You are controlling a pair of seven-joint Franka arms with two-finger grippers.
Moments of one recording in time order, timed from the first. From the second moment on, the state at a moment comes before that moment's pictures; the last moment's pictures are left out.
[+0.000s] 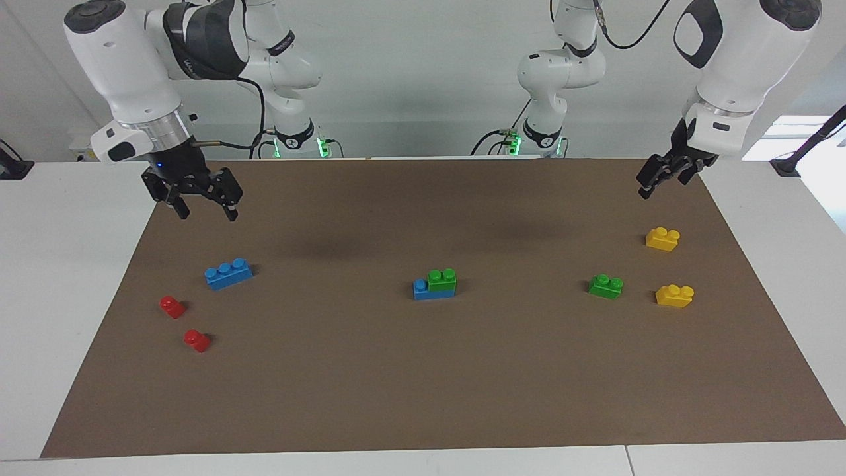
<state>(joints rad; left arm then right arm) 0.05 -0.02 -0.08 -1.65 0.04 1.63 -0.24 -0.05 -0.06 0.02 -1.78 0.05 1.86 0.08</state>
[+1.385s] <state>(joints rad) -0.04 0.03 -0.02 -1.59 0.01 1.53 -0.15 -0.06 -0.19 0.02 -1.77 0.03 1.62 0.04</state>
